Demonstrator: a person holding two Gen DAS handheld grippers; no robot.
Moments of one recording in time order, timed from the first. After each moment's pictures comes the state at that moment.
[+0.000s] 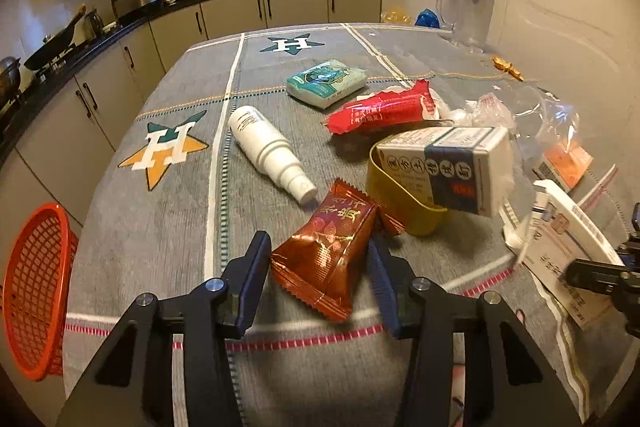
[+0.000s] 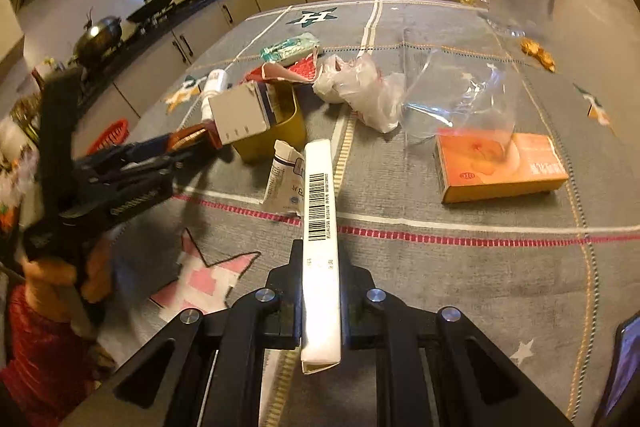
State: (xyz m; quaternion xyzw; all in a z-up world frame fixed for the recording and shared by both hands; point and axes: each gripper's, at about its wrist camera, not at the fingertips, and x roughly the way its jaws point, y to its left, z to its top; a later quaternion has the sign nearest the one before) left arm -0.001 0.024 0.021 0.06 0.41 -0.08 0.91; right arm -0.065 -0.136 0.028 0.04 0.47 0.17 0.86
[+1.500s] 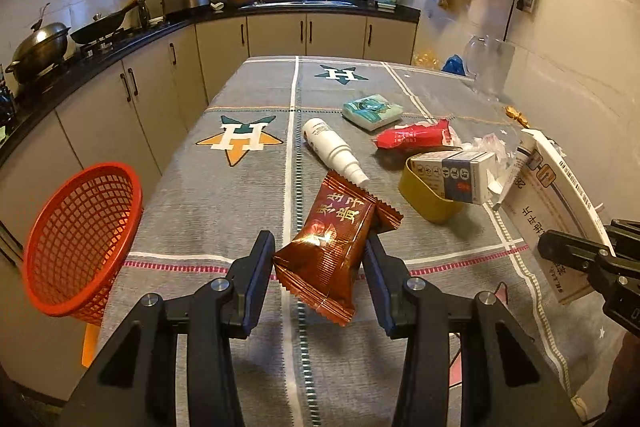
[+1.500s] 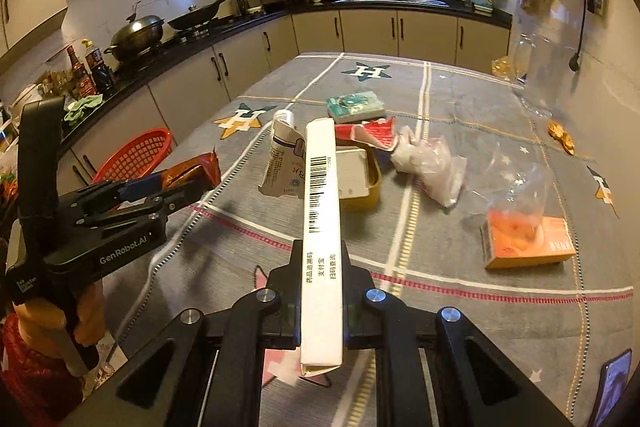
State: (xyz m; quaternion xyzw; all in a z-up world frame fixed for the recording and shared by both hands) left arm -0.063 0.075 0.054 0.00 0.36 -0.03 0.93; right arm -0.084 -0.080 0.069 -0.01 0.39 0.20 0.90
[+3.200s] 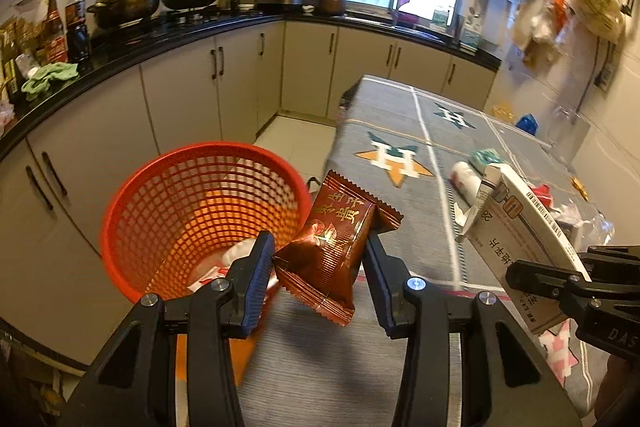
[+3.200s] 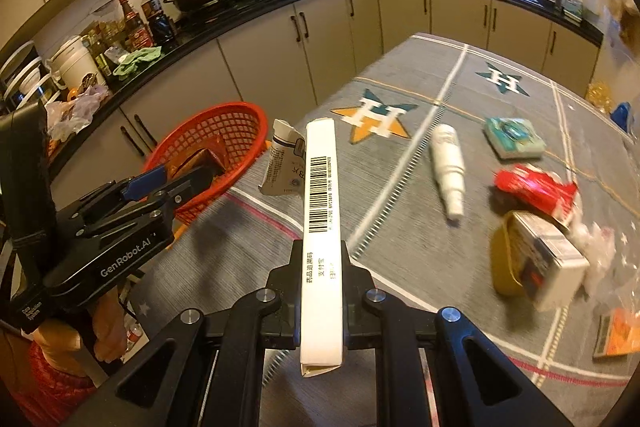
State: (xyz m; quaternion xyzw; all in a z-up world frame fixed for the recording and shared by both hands) left arm -0.086 0.206 0.063 -0.09 0.34 0.09 0.93; right arm -0.032 0.071 0.069 -0.05 0.44 0.32 0.84
